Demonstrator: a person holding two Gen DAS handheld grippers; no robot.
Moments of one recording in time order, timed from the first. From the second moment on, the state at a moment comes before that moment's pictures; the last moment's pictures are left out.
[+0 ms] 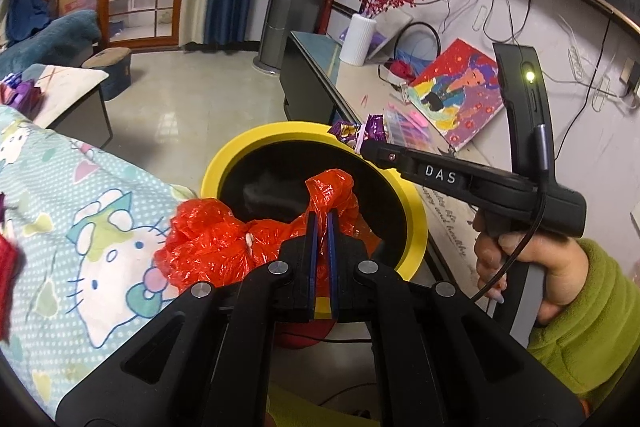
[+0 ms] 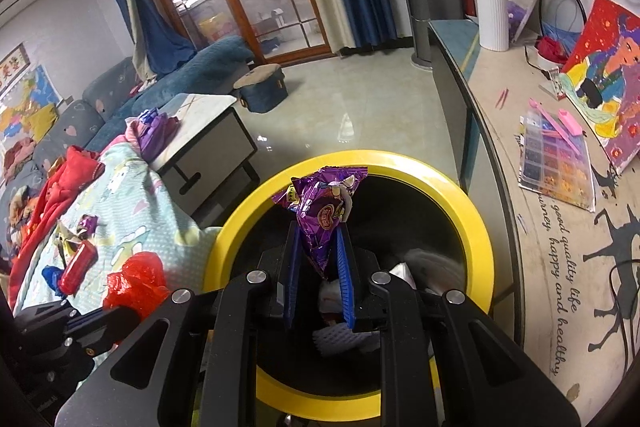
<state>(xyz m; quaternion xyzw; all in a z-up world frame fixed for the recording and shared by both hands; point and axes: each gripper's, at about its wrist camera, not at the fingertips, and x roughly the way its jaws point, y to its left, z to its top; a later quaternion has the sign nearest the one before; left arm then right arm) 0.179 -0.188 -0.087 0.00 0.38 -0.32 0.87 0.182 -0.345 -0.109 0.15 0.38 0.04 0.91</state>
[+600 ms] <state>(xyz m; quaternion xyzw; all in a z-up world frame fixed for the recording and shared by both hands) 0.195 -0.212 -0.115 0.01 0.40 -0.35 0.85 0.183 -0.365 -0.120 0.17 0.39 0.02 0.90</state>
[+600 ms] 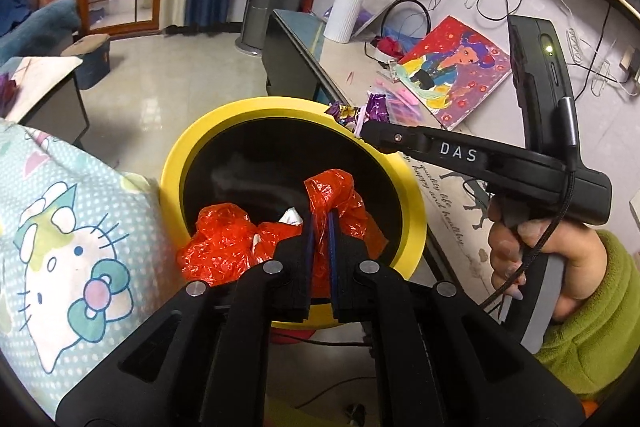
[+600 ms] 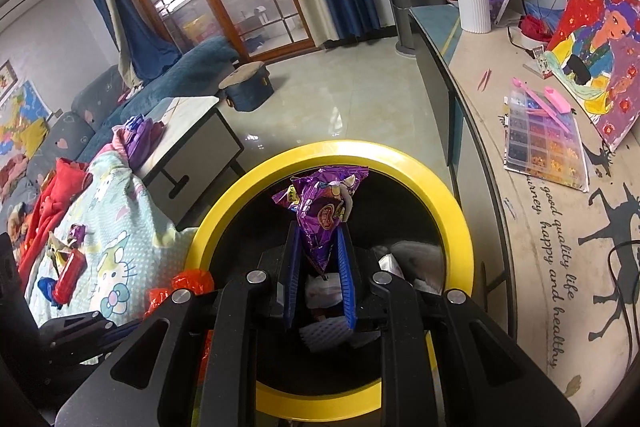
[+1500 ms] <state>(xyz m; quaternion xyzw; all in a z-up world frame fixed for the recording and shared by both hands) 0.186 -0.180 -0.088 -0.01 0.37 -0.29 0.88 0.177 -0.358 -0.106 0.17 0.37 0.02 0.91</state>
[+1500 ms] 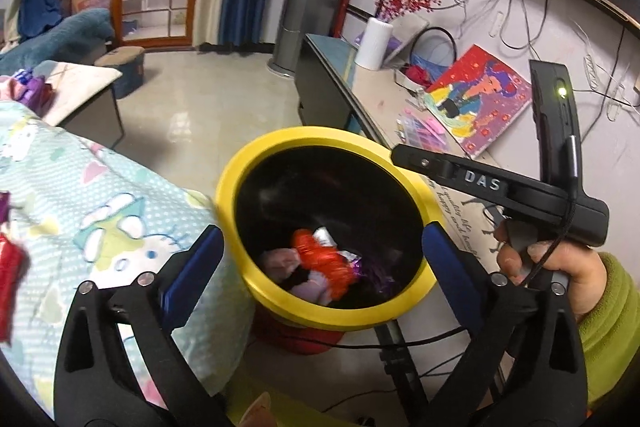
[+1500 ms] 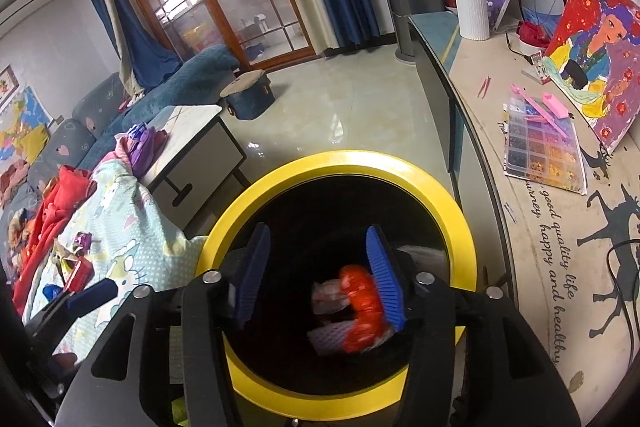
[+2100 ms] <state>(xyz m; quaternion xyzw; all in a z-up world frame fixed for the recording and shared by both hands) 0.173 -0.114 -0.047 -0.02 0.31 -0.18 0.93 0.159 -0.299 -0.060 0.14 0.32 0.07 0.93</state>
